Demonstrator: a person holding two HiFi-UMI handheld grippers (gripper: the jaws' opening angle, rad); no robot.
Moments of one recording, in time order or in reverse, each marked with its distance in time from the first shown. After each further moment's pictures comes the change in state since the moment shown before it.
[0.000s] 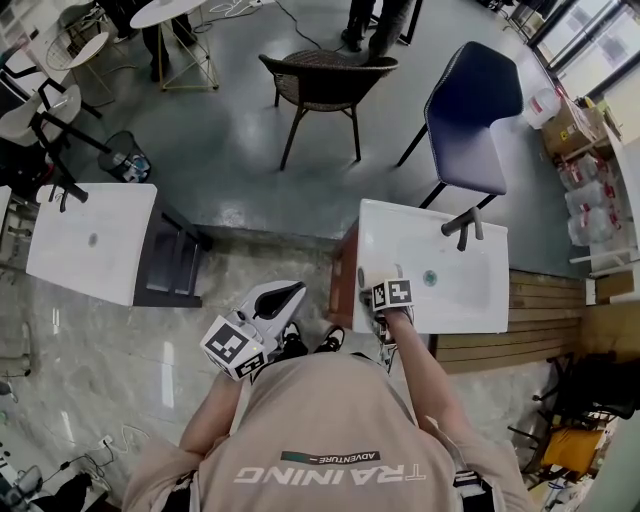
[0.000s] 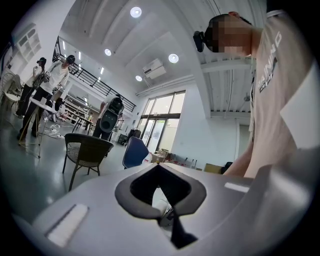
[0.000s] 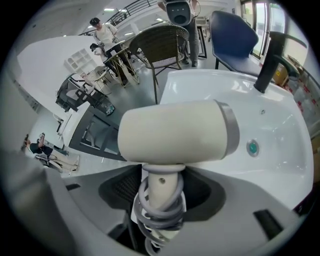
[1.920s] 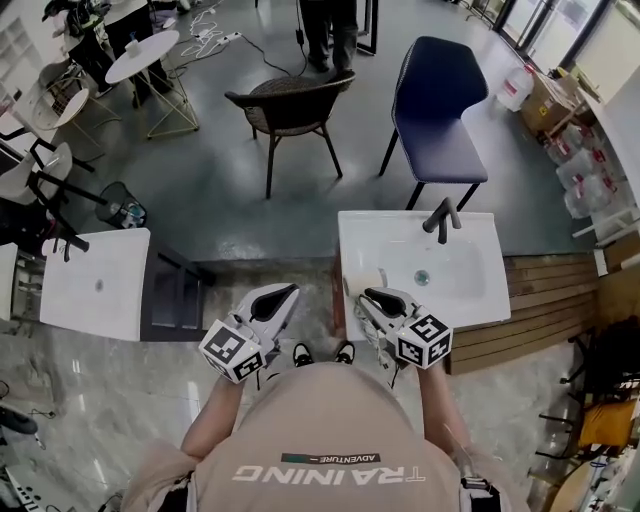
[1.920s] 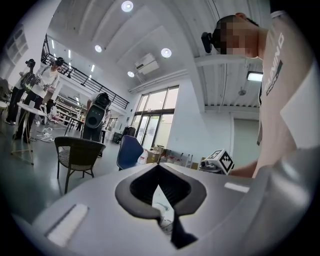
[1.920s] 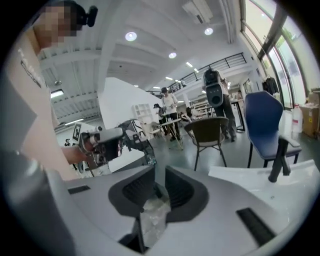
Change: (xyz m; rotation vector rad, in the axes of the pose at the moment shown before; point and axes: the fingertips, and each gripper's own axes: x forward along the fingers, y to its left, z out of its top) left arm 0.044 -0.025 0.014 0.067 0.055 -0.064; right arm -0.227 0.099 0.043 -0.426 -0.763 0.374
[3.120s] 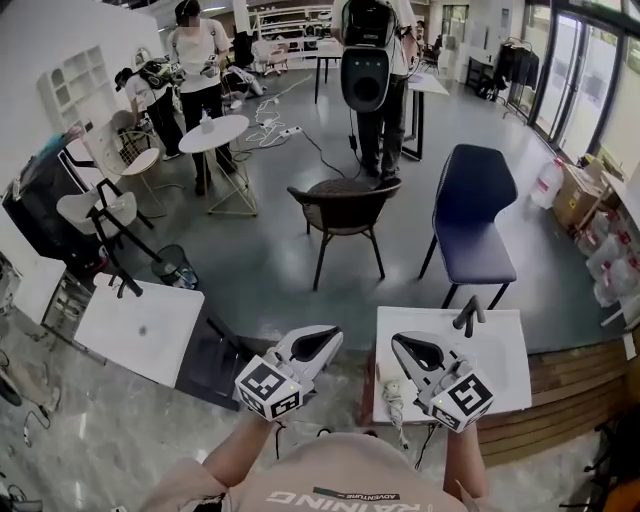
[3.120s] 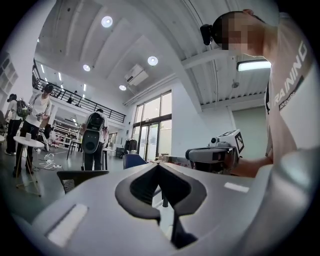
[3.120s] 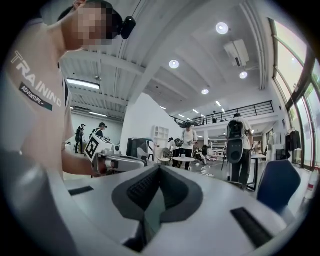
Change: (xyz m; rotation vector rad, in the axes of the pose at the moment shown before) left arm 0.011 -0.015 0.110 0.181 -0.085 0.040; right arm -0.043 0.076 0.190 -0.416 -0.305 0.088
